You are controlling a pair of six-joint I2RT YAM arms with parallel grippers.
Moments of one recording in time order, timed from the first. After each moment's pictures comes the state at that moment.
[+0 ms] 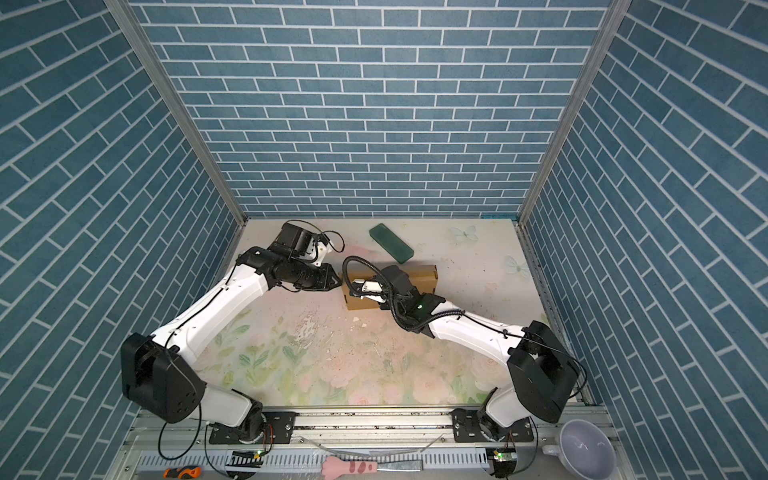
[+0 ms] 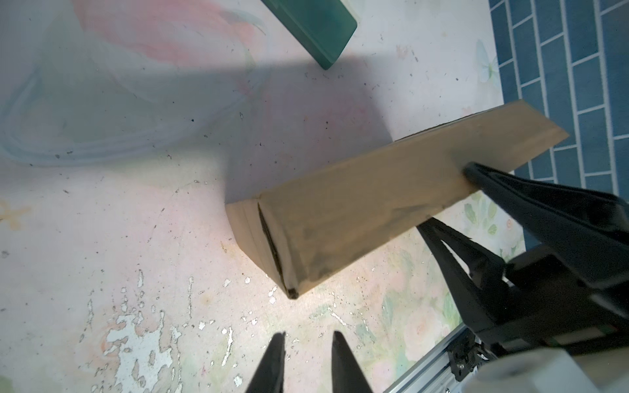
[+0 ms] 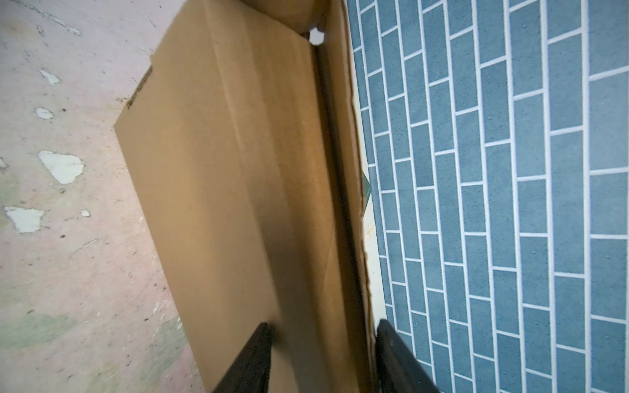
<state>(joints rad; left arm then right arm) -0.40 1.46 1.33 -0.86 0.37 -0.30 0.91 1.49 0.98 -0.08 0.36 -0.94</state>
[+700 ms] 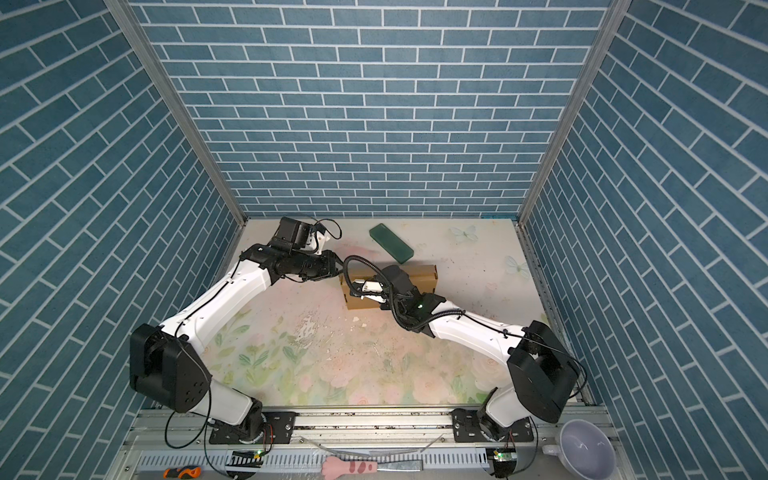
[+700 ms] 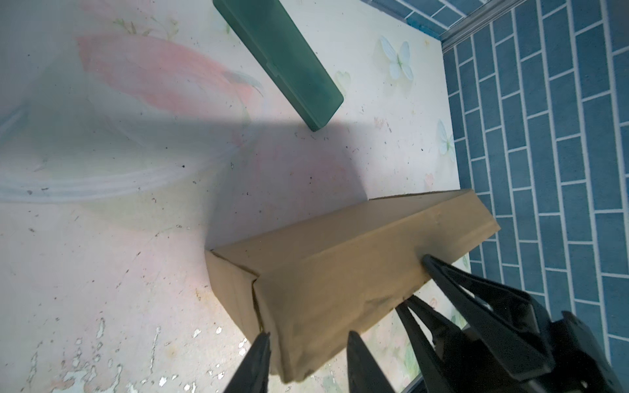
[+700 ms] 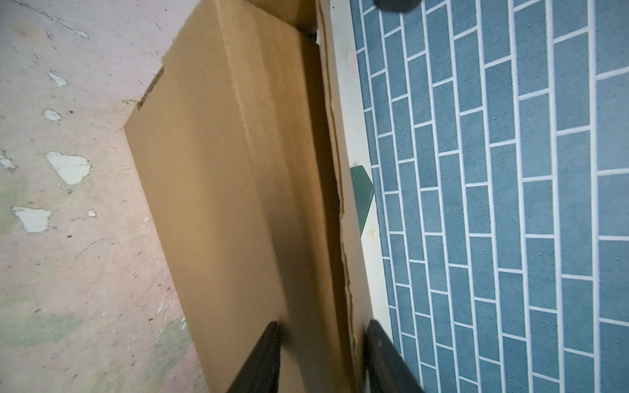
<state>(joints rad) -0.38 1.53 1.34 -0.67 0.42 -0.49 0.91 1.49 0.98 -0.09 0.35 -0.94</state>
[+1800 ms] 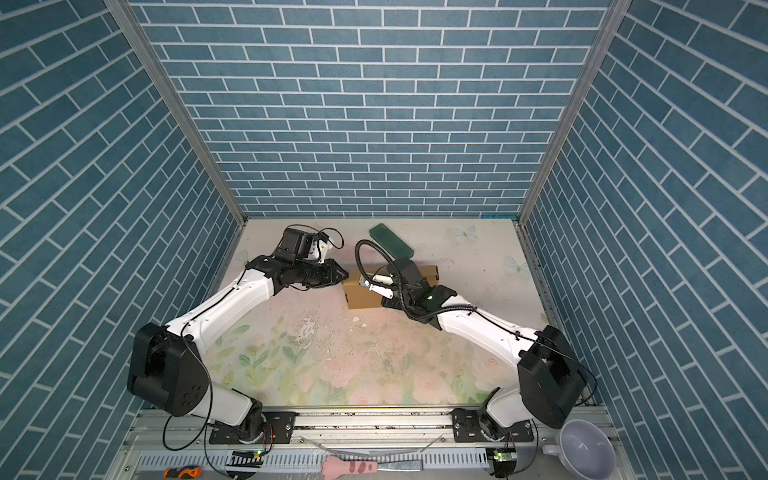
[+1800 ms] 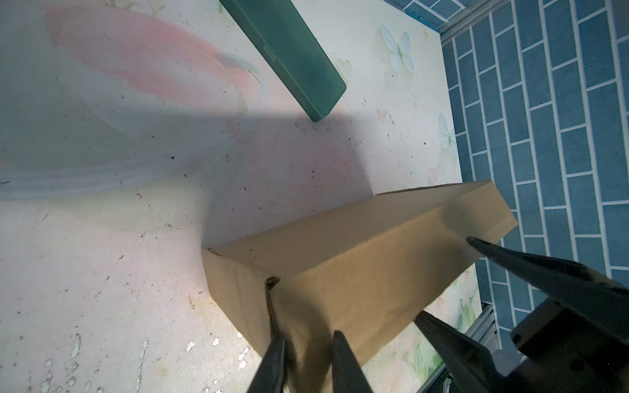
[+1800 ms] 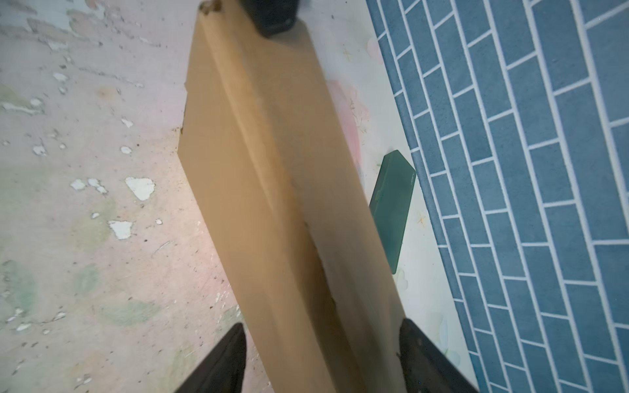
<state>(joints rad) -0.39 1.51 1.19 -0.55 0.42 -0.47 0.80 1.42 1.03 -0.27 0.13 -0.69</state>
